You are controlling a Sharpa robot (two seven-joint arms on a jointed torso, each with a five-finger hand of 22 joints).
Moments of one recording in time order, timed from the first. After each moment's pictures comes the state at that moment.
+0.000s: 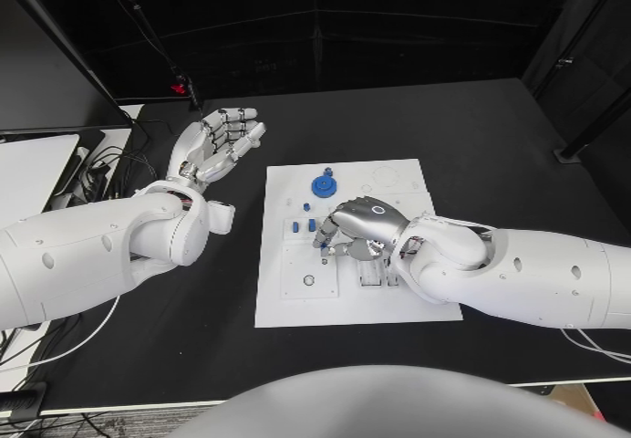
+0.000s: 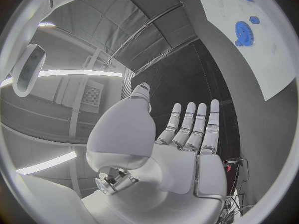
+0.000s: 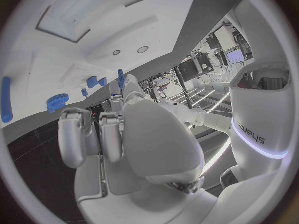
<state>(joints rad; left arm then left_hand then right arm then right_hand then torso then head) 1.28 -0.76 -0.24 1.46 -0.12 -0.54 0.68 1.27 -0.04 -0.07 0.30 0.37 0.33 0.15 0.62 0.12 0.35 0.25 0.69 0.11 0.23 0.25 0.79 0.19 0.11 0.49 0.29 0.08 0.73 1.05 -0.84 -0.10 1.73 -1.72 -0.46 -0.08 1.72 0.00 0.04 0.28 0.05 1.16 0.12 0.12 0.07 1.28 0.06 0.07 0.06 1.47 -0.01 1.56 1.31 0.01 1.47 0.10 1.49 1.31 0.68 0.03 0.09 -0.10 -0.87</state>
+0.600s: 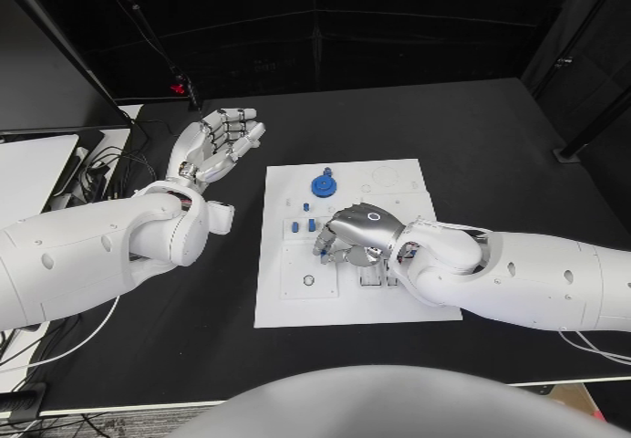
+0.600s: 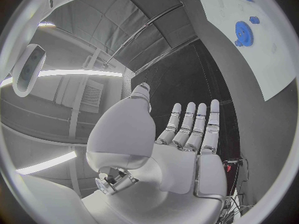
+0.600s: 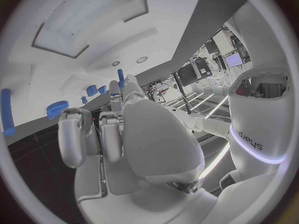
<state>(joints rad) 1.28 -0.76 -0.24 1.46 -0.12 -0.54 0.68 1.27 -0.04 -0.07 0.30 0.37 0.33 0.15 0.62 0.12 0.35 0.25 0.69 0.11 0.23 0.25 0.79 0.19 0.11 0.49 0.29 0.08 0.73 1.03 -0.82 -0.10 1.72 -1.76 -0.42 -0.08 1.72 0.00 0.04 0.28 0.05 1.16 0.12 0.12 0.07 1.28 0.06 0.07 0.06 1.47 -0.01 1.56 1.31 0.01 1.47 0.10 1.49 1.31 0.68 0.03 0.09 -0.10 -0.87</state>
